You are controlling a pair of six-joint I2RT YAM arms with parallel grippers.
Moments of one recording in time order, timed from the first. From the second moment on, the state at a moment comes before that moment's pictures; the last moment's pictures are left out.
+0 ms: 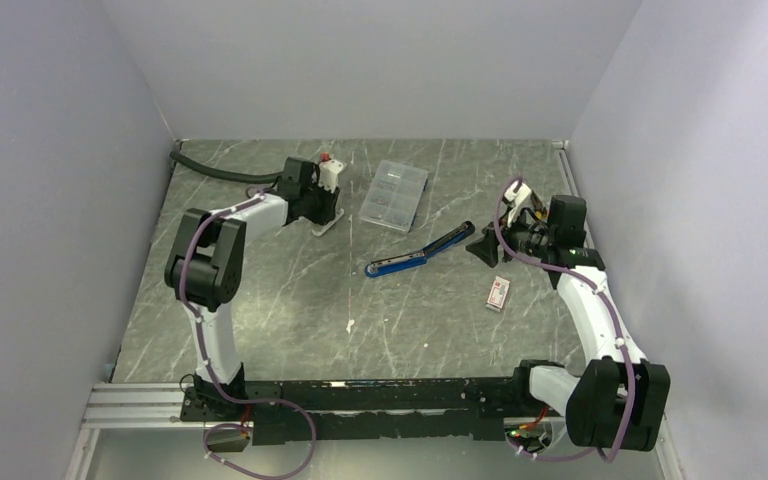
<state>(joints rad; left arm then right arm) -0.32 1.98 1.31 -0.08 0.20 0.19 -0.09 1.10 0.77 -0.31 -0.88 -0.39</state>
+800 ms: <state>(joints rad) -0.41 1.37 0.97 -0.08 0.93 0.35 0.32 1.43 0.93 0.06 -1.01 -0.11</state>
